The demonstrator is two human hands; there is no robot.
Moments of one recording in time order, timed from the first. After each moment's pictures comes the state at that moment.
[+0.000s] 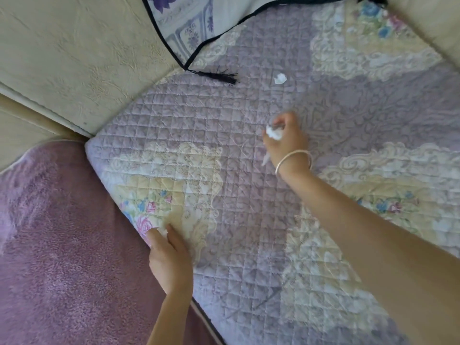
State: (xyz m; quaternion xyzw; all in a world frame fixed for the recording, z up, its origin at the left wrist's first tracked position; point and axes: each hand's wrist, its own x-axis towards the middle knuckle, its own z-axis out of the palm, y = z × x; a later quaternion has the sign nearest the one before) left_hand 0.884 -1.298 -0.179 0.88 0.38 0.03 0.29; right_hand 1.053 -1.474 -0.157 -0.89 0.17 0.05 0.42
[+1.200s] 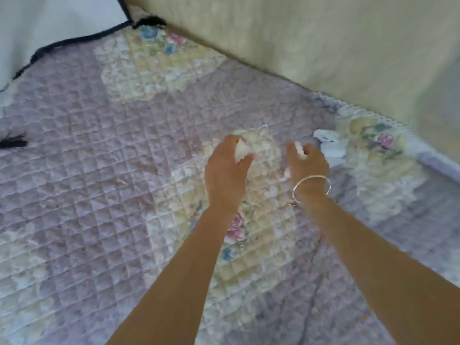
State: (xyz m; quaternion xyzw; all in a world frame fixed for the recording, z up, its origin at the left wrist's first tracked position) left_hand 0.986 -1.621 -0.135 0.86 -0.14 -0.10 0.49; right_hand 0.937 -1.750 -0.139 -0.76 0.56 -0.08 0.33
